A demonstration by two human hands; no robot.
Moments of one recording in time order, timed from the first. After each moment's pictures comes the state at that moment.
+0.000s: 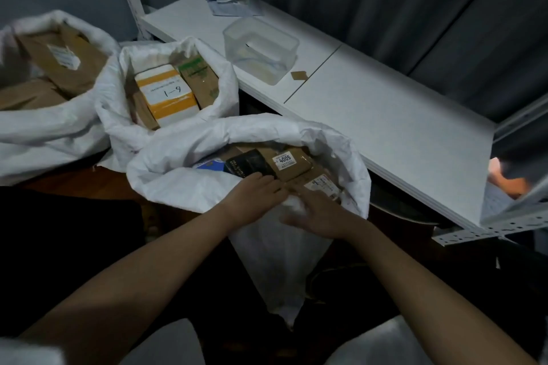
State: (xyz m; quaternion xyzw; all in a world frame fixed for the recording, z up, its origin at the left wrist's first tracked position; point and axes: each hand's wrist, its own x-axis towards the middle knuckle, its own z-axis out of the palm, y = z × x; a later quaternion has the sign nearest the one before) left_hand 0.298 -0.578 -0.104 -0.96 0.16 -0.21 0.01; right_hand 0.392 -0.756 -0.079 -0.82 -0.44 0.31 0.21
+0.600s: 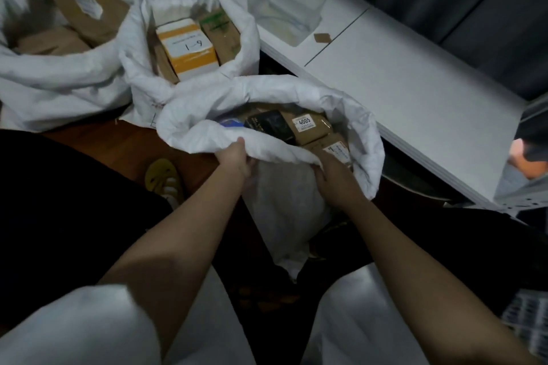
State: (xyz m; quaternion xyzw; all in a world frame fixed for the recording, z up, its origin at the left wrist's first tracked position) left_hand 0.262 -0.570 -0.104 -0.21 -0.54 -0.16 -0.80; right_hand 0.357 -0.763 -0.102 -0.87 -0.39 0.12 0.26
